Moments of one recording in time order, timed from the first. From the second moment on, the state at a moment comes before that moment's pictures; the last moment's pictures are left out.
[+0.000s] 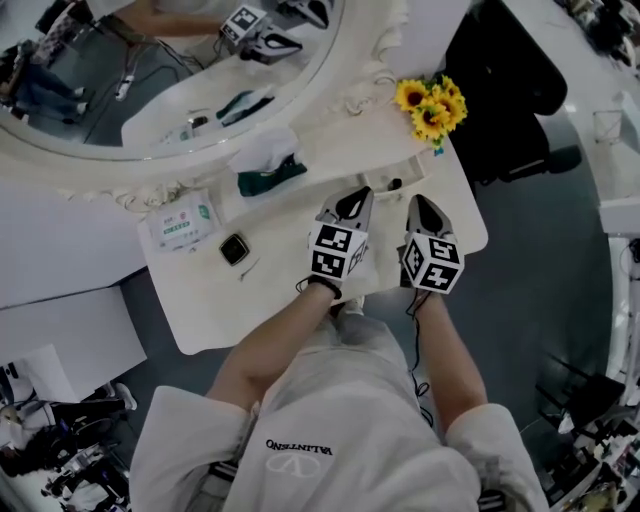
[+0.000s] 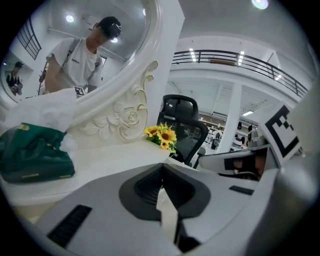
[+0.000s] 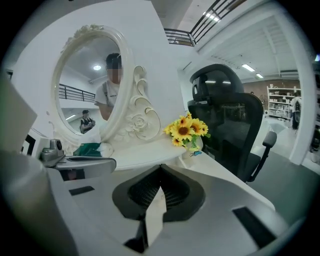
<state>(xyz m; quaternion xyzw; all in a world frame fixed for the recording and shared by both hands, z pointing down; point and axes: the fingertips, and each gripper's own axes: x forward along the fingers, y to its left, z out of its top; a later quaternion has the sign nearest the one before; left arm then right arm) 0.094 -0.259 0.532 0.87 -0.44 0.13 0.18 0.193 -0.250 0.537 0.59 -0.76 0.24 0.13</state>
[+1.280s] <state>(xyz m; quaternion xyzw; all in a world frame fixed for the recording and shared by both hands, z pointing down) -0.090 -0.128 0.395 0.83 -0.55 0.03 0.04 0.248 -0.135 0.391 0.58 -0.81 0.09 0.03</state>
